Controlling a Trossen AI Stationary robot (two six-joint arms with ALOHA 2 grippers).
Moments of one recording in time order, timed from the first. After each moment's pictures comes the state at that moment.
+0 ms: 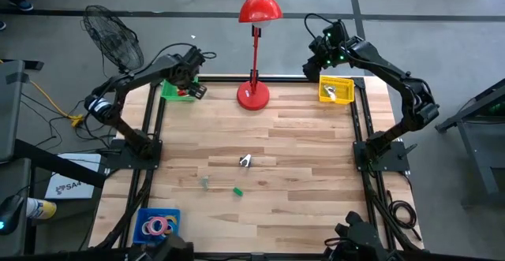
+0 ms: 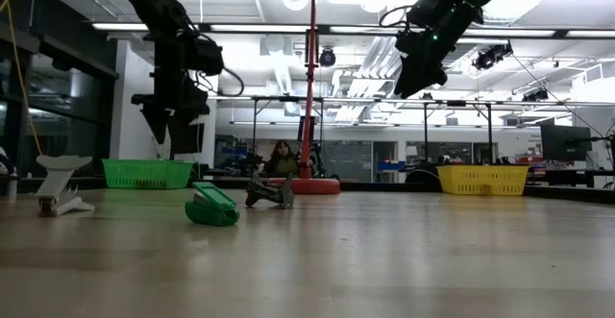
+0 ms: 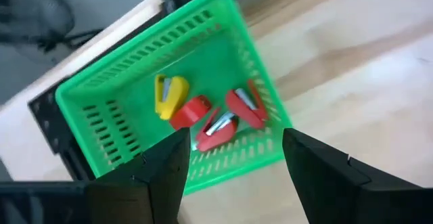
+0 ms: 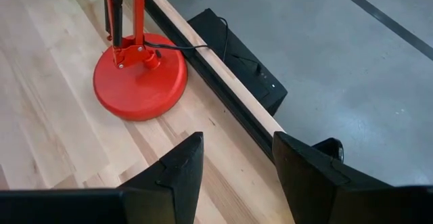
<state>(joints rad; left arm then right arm) 0.90 1.54 1.13 -0.89 -0.27 -0.12 -0.96 1.51 1.34 -0.67 -0.25 -0.18</state>
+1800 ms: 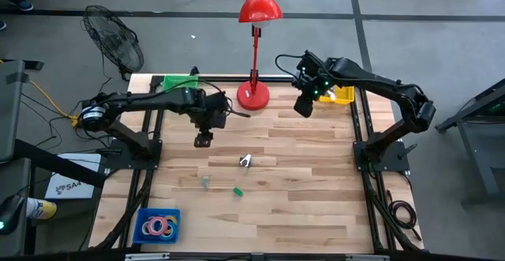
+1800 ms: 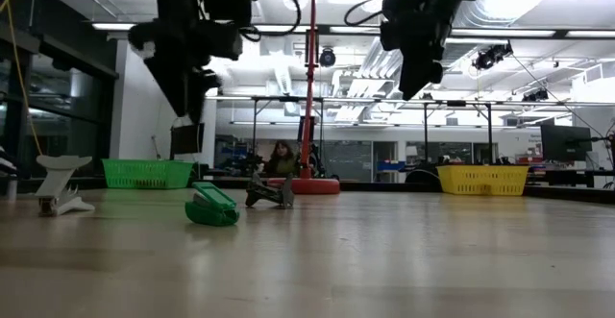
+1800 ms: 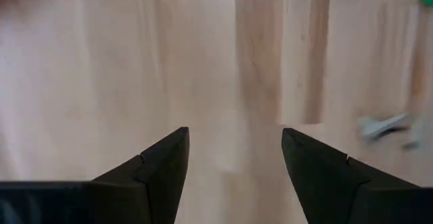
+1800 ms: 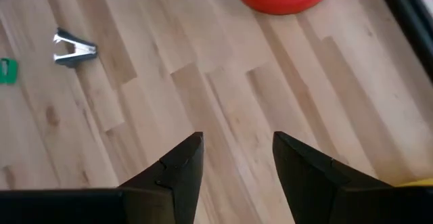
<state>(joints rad) 0.28 1.45 1.13 -1.01 0.11 0.30 -0.59 1.51 1.34 -1.00 -0.24 -0.06</state>
